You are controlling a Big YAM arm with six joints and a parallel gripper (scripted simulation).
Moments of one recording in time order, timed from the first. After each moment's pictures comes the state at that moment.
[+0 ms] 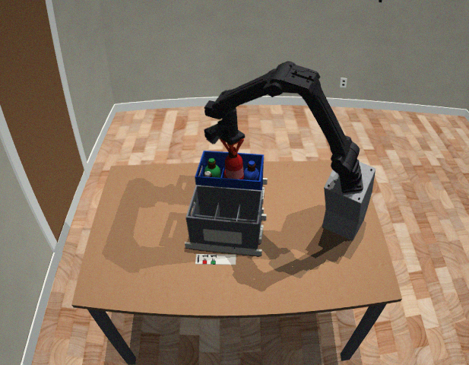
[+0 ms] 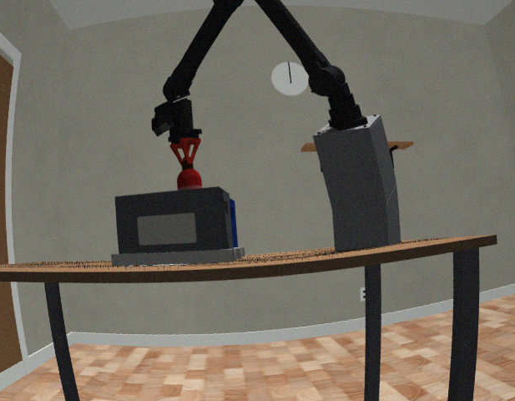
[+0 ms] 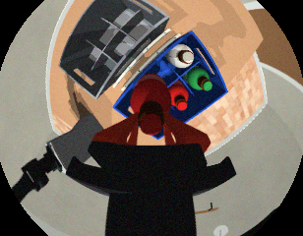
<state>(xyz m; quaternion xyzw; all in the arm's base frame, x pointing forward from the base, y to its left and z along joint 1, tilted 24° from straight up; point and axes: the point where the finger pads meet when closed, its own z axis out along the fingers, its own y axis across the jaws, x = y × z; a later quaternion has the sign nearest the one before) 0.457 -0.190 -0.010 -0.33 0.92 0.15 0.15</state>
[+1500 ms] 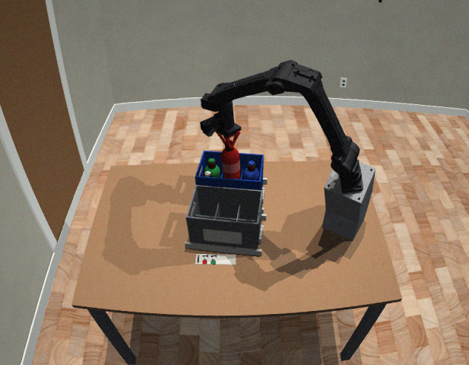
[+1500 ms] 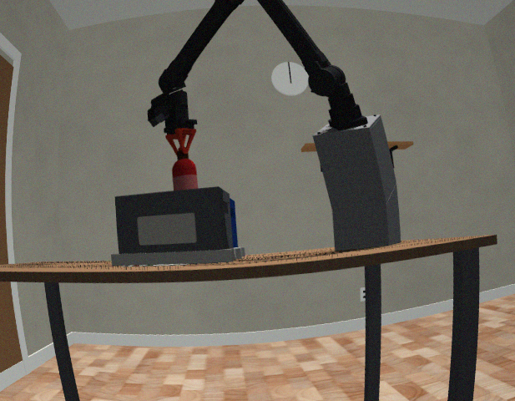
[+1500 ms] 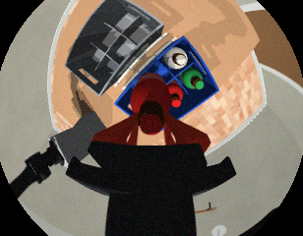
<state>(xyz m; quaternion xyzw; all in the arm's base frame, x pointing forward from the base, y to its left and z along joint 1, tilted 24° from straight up) 0.463 -0.205 0.022 -0.33 0.92 0.15 0.15</state>
